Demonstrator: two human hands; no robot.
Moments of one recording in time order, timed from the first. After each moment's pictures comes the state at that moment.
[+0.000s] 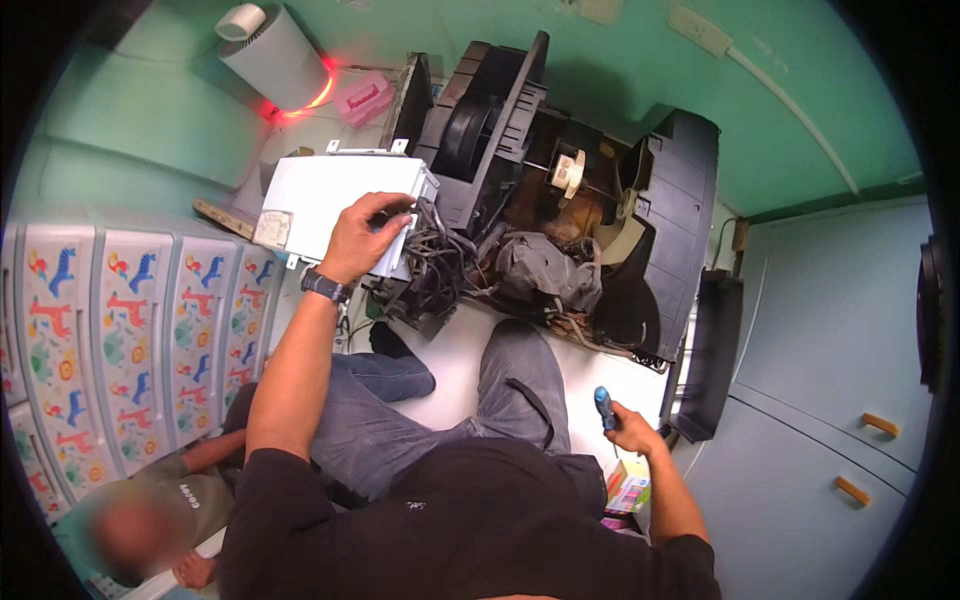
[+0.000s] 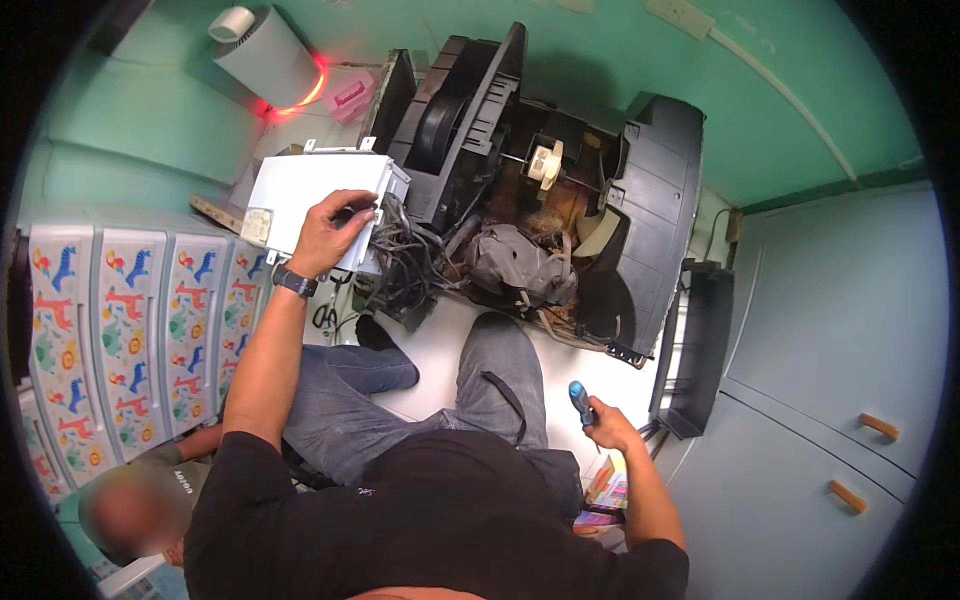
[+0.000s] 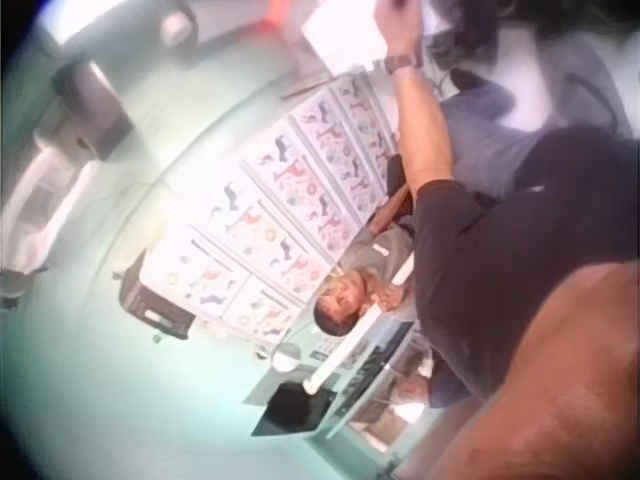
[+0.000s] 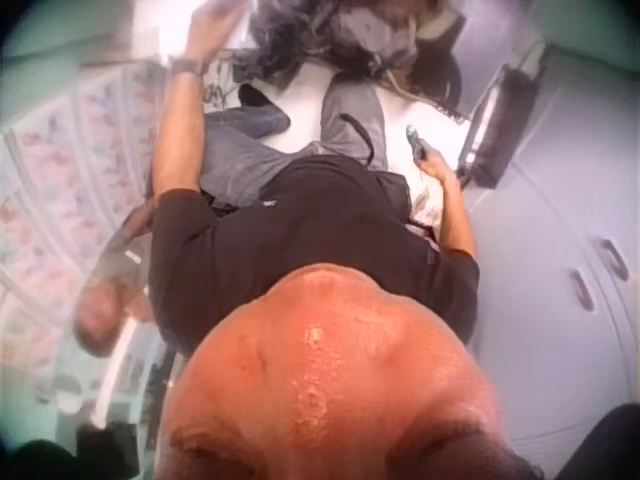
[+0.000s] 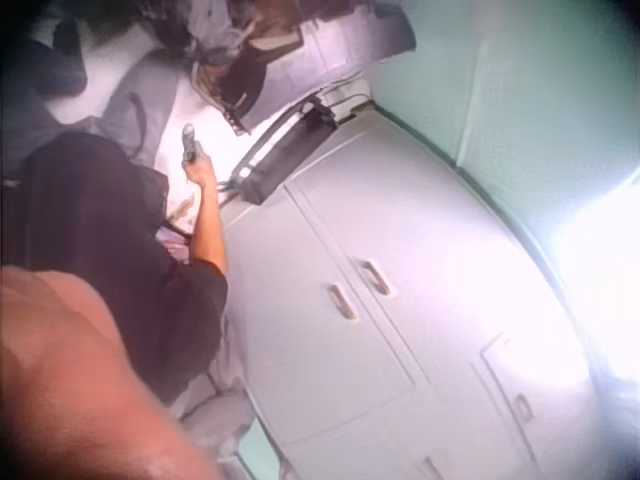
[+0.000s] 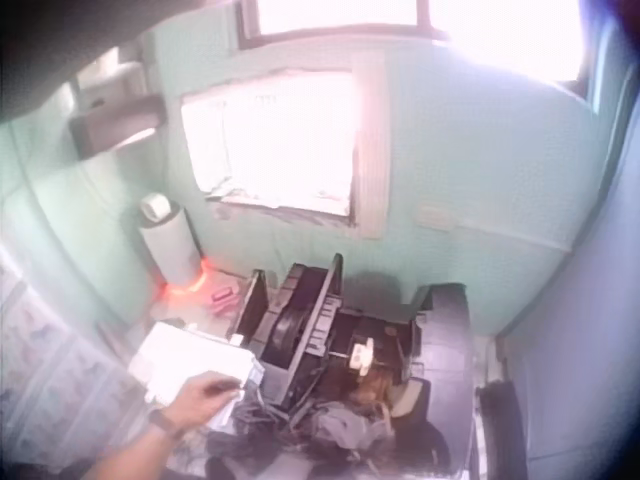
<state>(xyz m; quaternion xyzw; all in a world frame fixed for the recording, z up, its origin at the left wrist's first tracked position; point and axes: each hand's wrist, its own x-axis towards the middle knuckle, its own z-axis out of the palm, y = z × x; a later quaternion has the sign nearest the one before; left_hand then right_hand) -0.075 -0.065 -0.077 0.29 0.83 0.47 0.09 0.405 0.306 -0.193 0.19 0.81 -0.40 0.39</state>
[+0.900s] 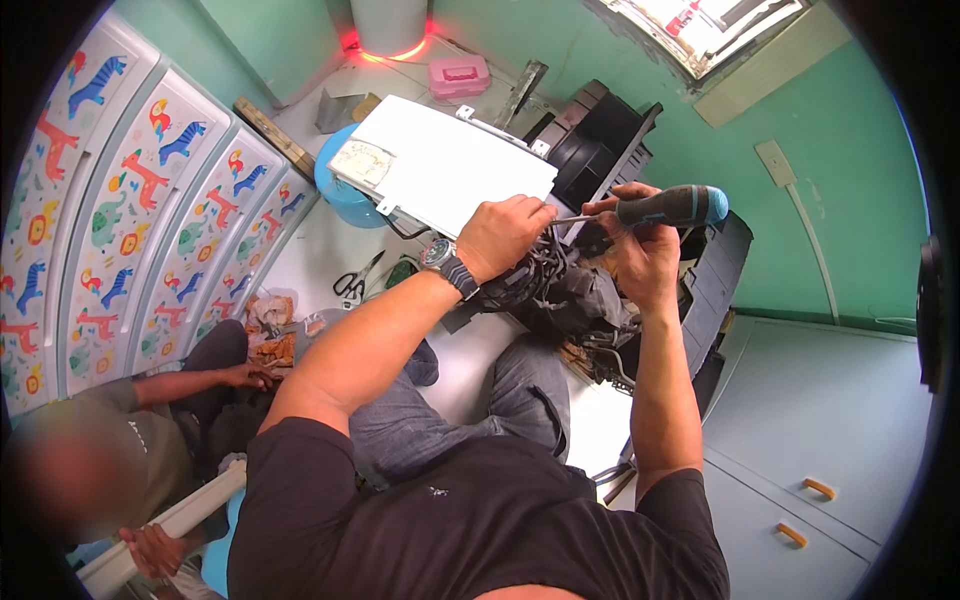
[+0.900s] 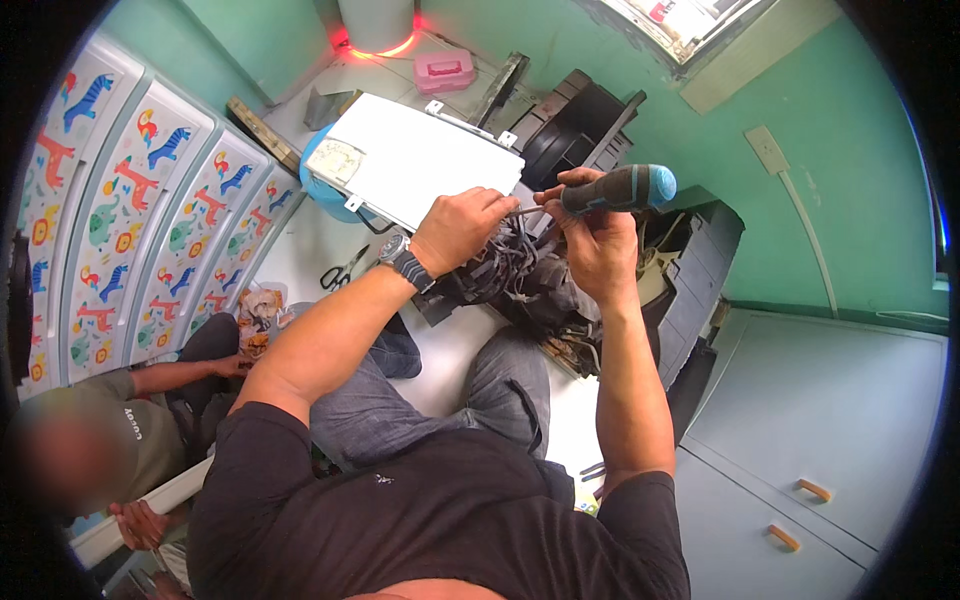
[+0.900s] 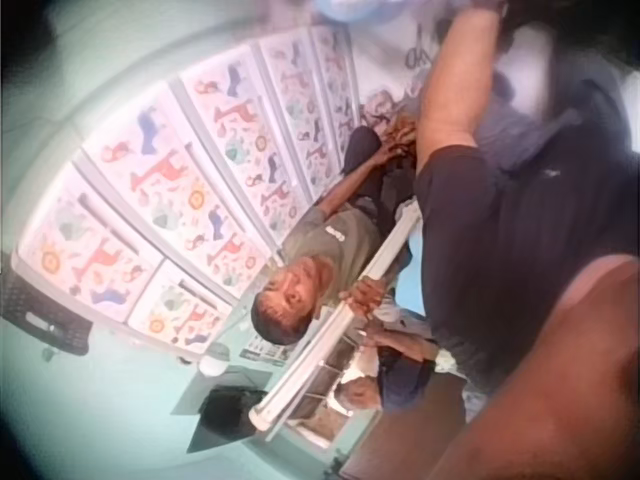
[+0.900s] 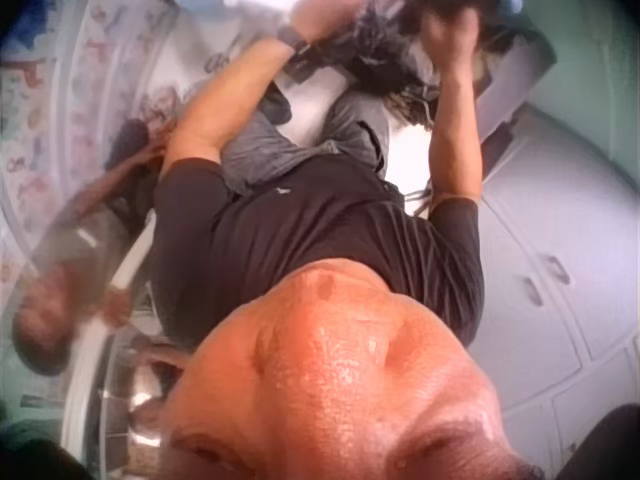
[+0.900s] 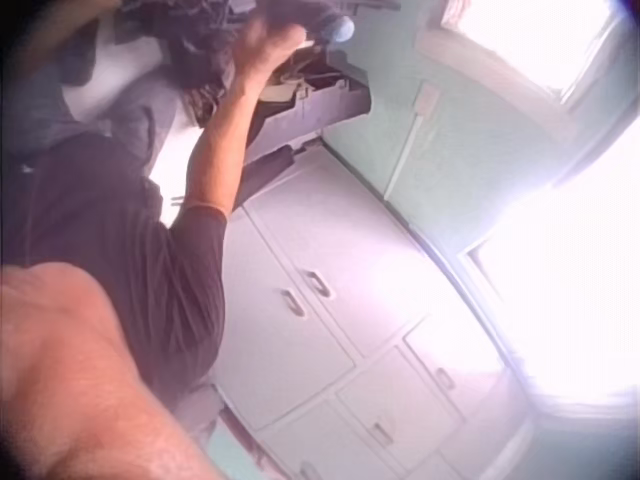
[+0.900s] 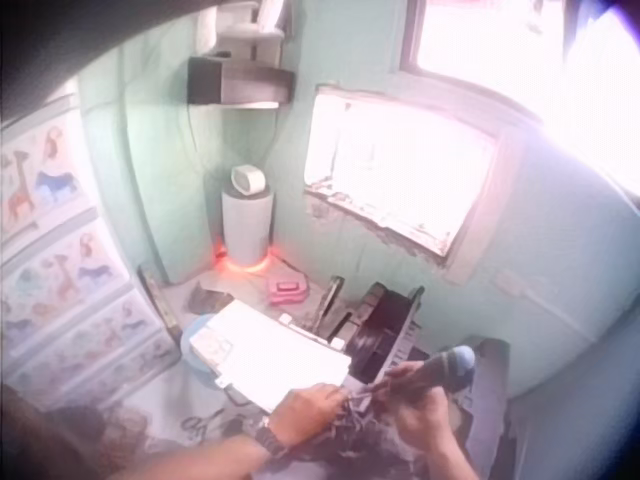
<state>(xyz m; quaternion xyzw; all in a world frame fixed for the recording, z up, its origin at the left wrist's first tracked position) -0.055 -0.074 -0.077 0.41 0.86 0.27 -0.15 0.004 0.125 0.011 -0.05 0.73 -0.67 -0.08</state>
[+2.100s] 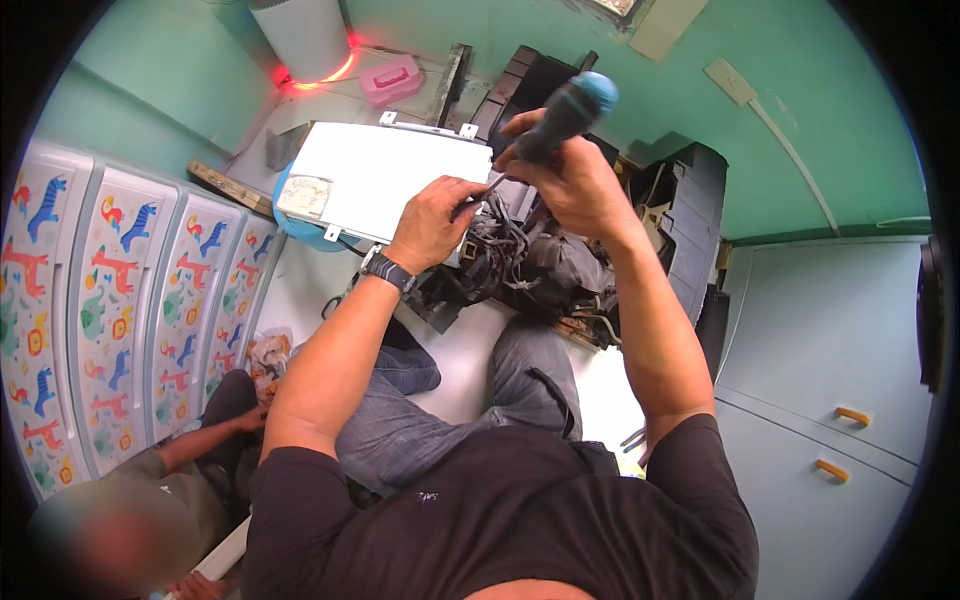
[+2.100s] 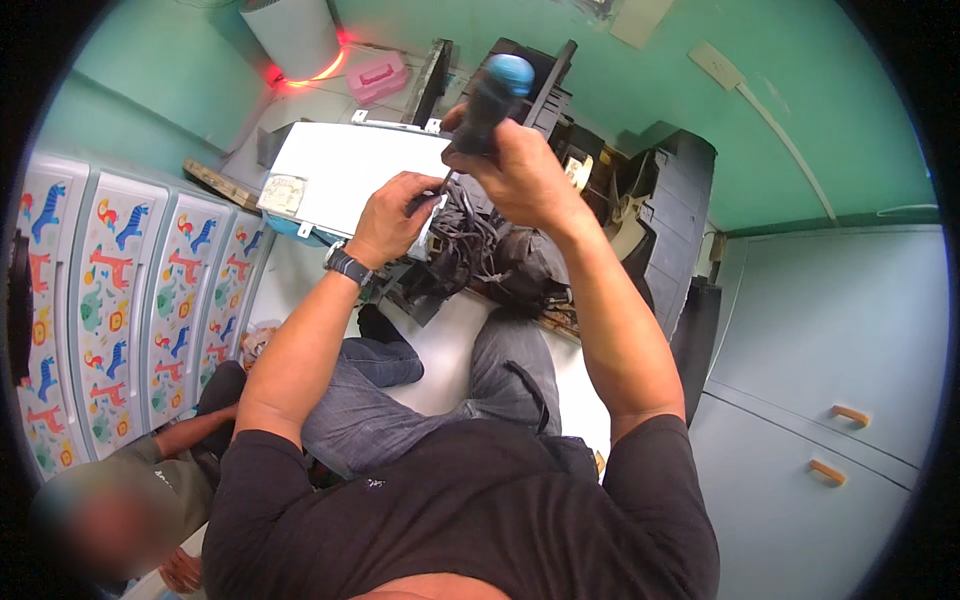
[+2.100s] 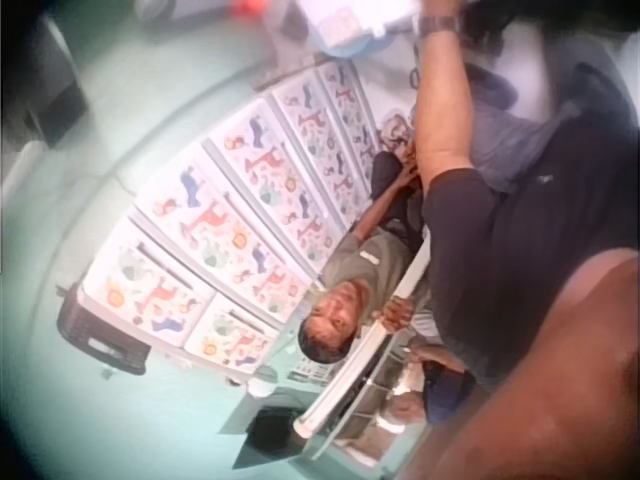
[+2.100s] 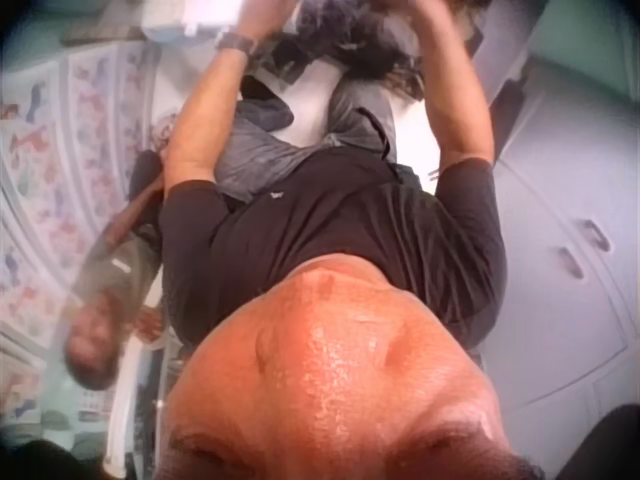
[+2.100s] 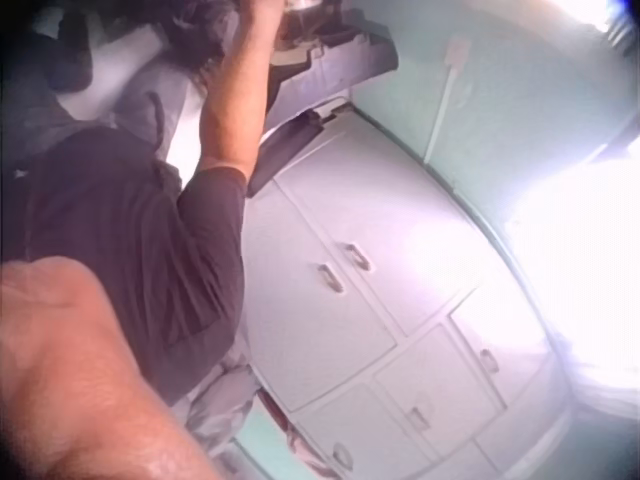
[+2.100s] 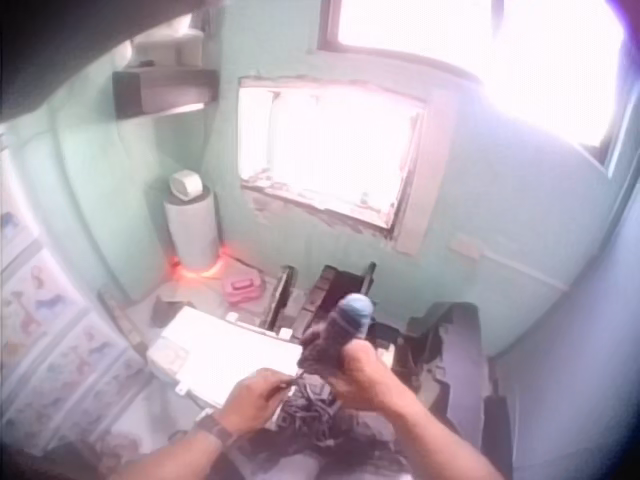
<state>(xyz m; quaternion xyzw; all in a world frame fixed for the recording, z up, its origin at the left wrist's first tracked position) -0.071 -0.075 -0.076 0.37 0.81 0.46 -0.02 -0.032 0.137 0.028 -0.11 0.81 -0.57 -0.04</state>
